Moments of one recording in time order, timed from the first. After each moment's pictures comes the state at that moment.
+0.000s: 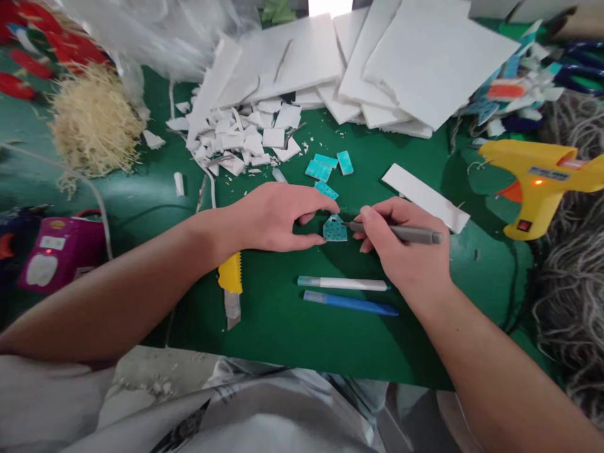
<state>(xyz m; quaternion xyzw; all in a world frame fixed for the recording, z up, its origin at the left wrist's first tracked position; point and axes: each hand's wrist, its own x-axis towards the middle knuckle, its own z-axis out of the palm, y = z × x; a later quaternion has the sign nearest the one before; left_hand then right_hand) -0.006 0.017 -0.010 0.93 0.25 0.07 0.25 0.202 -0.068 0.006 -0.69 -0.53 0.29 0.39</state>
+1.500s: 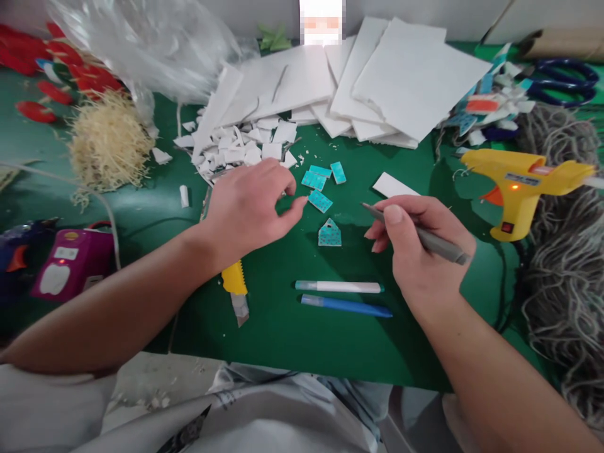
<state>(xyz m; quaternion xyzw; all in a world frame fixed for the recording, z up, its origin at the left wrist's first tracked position) -0.008 0.007 0.006 0.88 0.46 0.12 0.02 0.207 -0.073 0.006 -0.61 -0.54 0.19 0.55</state>
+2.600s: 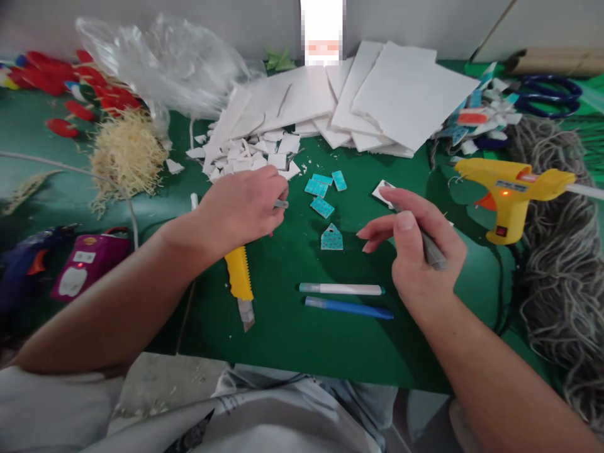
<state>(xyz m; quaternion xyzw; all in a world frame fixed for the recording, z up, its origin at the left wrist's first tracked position) -0.015 0.019 0.039 0.87 0.48 -0.11 0.02 0.205 -0.075 -0.005 -0.52 -0.53 0.21 0.63</state>
